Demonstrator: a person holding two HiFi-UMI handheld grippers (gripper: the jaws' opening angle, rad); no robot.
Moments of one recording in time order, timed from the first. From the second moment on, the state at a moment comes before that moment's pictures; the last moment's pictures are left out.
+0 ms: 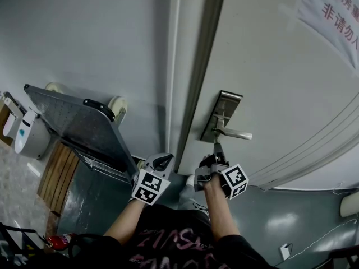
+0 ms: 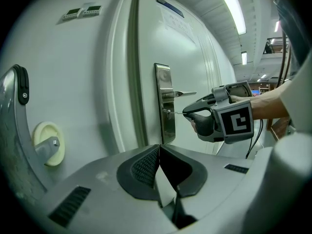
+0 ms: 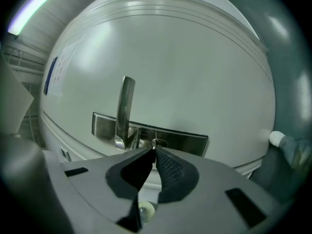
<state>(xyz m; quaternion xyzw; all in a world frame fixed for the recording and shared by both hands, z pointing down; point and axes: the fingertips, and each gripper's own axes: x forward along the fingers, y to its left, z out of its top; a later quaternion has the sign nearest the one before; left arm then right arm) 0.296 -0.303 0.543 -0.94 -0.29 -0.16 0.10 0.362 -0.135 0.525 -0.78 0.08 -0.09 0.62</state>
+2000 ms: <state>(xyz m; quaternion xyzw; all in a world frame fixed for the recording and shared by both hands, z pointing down) 0.317 -0.289 0.563 -0.93 -0.29 -0.19 0.10 0.398 -0.147 0.531 -0.76 0.12 -0.15 0.62</state>
